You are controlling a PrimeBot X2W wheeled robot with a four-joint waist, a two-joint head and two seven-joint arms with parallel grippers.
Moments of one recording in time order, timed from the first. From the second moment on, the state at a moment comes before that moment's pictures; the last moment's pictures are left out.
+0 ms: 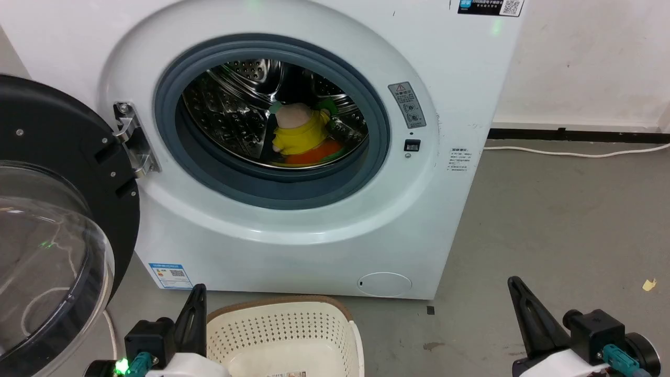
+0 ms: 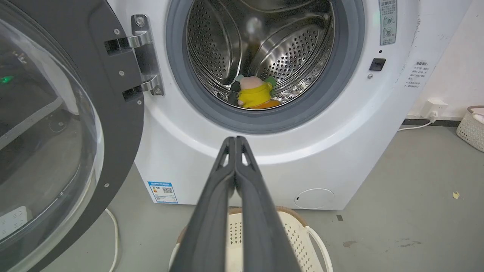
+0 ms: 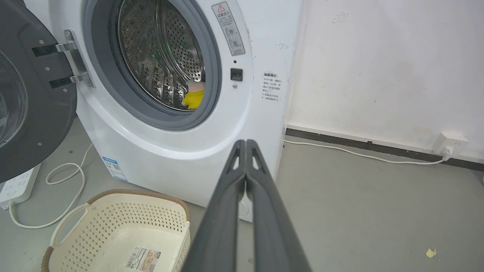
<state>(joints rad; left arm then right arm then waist) 0.06 0.08 -0.02 0.04 -0.11 -0.01 -0.08 0.07 -0.05 0.02 0.00 0.04 0.13 -0.08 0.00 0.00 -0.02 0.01</state>
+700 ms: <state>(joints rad) 0.04 0.07 -0.01 0.02 -0.05 0.00 -0.04 0.04 -0.05 0.01 0.00 0.02 0.13 -0.04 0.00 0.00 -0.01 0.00</state>
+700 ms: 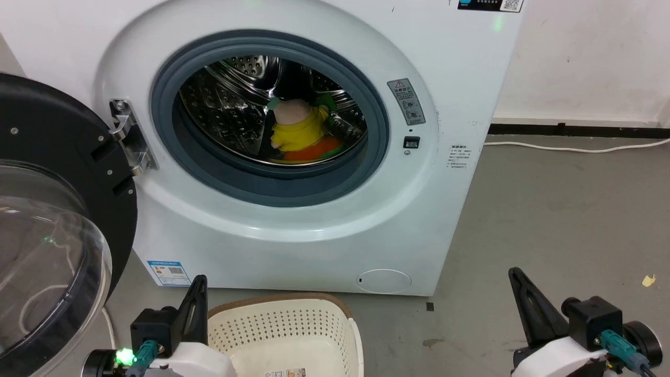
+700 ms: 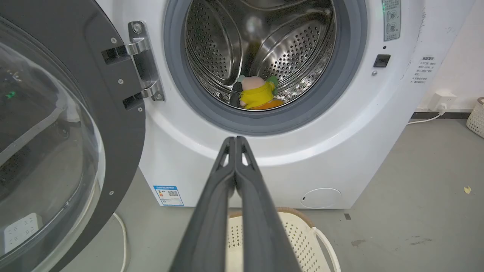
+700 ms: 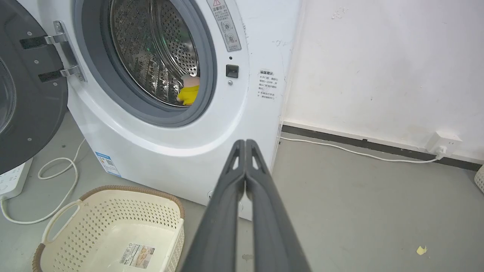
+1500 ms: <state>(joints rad) 0.02 0.05 0.00 0.01 0.00 0.00 0.00 0.01 -0.05 0.00 0.00 0.01 0.13 0.00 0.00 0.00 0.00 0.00</state>
